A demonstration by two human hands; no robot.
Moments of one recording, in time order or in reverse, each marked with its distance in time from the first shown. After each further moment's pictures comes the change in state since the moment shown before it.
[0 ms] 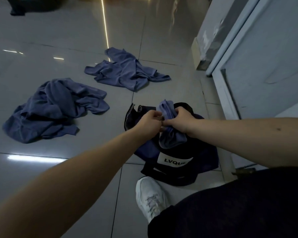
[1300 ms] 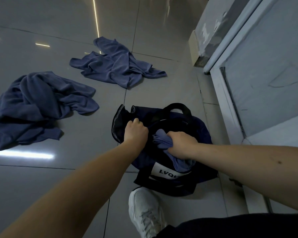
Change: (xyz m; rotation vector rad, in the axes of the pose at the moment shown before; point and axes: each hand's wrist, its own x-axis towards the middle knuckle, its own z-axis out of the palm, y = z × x) left_hand 0.075 -0.055 -0.018 1.757 0.135 0.245; right_hand 0.025 0.059 0.020 -0.736 -0.178 -0.146
